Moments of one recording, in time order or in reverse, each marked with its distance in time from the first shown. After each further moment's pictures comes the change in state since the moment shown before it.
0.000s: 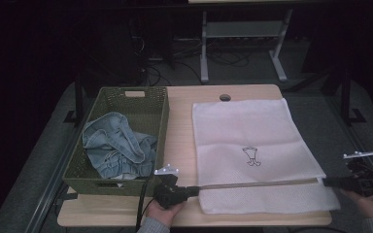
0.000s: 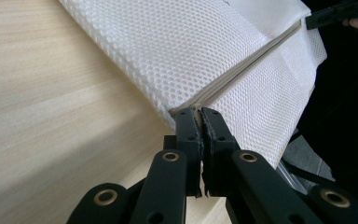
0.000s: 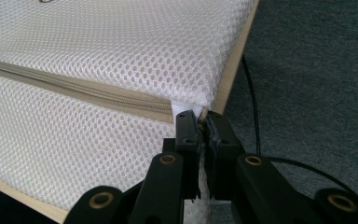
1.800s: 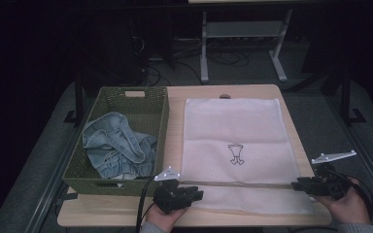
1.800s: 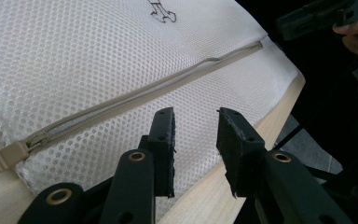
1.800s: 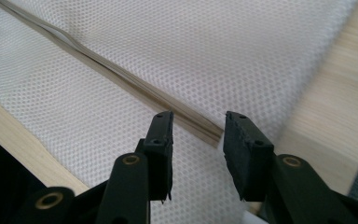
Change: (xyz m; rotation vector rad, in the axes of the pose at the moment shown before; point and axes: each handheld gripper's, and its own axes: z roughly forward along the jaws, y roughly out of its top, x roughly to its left) left arm -0.016 -0.002 -0.007 -0.038 -0.022 0.086; right arm 0.068 0.008 0.027 -0.032 0.099 -0.187
